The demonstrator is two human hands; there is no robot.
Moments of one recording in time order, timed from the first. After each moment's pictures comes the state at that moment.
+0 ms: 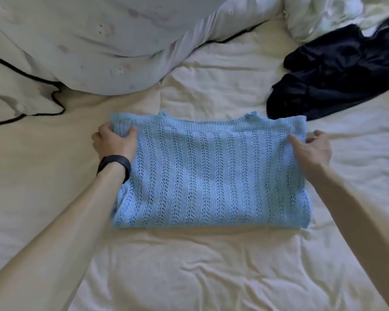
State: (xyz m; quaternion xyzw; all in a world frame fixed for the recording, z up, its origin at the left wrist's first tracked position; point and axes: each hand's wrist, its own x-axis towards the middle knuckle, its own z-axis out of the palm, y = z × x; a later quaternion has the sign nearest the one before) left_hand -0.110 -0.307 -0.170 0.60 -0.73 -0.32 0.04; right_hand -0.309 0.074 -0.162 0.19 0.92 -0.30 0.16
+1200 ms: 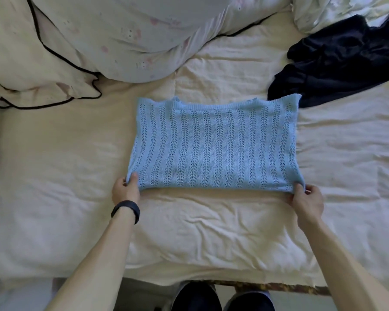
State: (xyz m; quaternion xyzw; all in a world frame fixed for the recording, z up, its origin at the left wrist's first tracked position) left_hand 0.056 -0.210 -0.126 0.72 -0.58 -0.37 0.03; right_hand -0.161 0.170 -0.151 0.28 0.86 -0.35 0.22
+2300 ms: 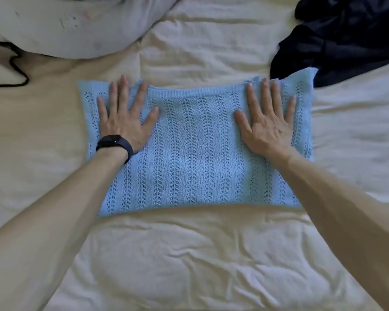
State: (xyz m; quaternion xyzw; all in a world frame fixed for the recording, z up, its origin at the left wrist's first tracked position) left_hand -0.120 -0.275 -0.218 0.27 -0.96 -0.04 -0.11; right_hand -0.278 0.023 -0.218 -0.23 0.96 -0.04 0.17
